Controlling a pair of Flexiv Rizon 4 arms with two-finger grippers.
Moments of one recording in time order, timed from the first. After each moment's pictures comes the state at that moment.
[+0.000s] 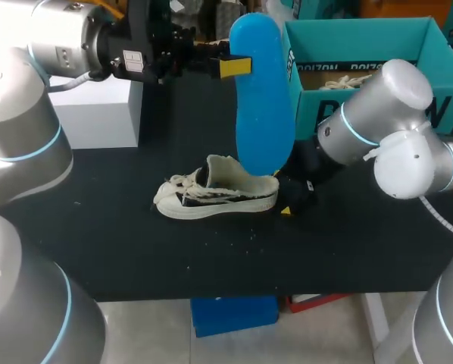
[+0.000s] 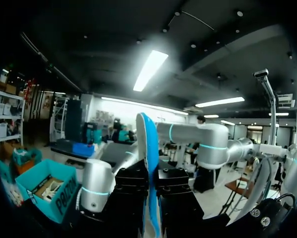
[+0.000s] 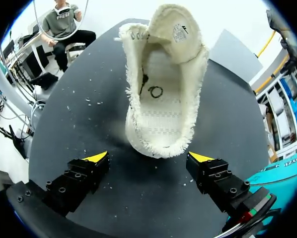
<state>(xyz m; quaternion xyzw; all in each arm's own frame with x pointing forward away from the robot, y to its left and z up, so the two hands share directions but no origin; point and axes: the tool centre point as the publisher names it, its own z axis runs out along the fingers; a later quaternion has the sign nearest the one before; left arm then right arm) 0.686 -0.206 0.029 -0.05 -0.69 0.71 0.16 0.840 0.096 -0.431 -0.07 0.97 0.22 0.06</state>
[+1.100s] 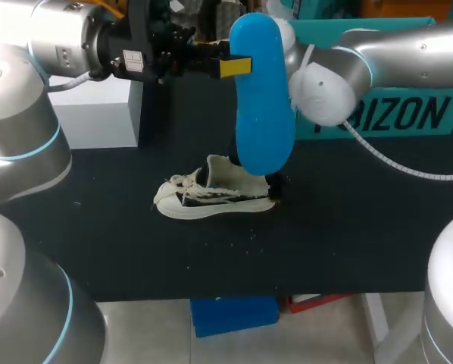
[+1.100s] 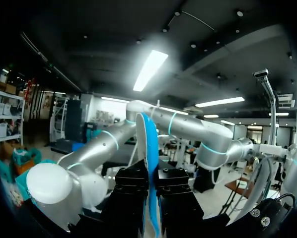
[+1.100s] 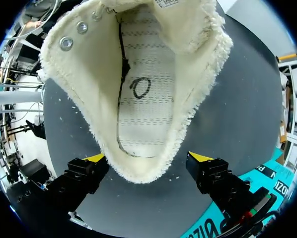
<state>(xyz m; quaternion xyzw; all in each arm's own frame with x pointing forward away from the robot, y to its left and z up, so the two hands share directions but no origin) 0.686 -0.206 0.029 -0.05 -0.69 0.71 0.16 0.856 0.118 -0.413 -0.04 1.00 -0.06 0.00</state>
